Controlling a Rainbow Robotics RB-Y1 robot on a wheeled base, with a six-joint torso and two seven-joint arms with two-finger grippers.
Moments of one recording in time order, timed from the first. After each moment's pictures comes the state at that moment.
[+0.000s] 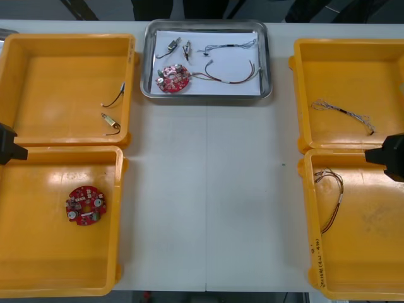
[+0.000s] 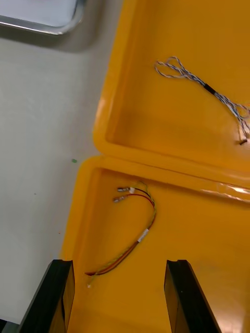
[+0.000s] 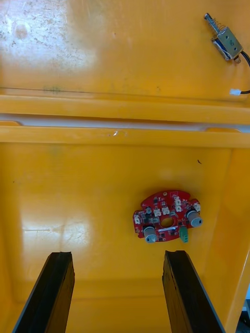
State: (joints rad) right arm -0.15 -0.67 -0.40 -2.52 -0.91 1.92 1.32; left arm -0.21 0.83 0.34 -2.16 0.96 1.91 -1.15
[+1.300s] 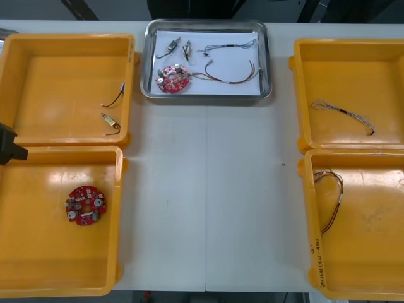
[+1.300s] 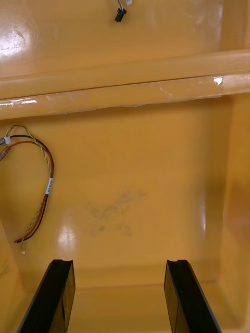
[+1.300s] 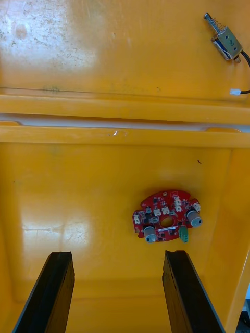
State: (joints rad) right arm -0.09 -0.81 -0.47 -2.11 -0.94 1.92 1.32; left arm -0.21 0.83 0.34 -2.16 0.96 1.91 -1.15
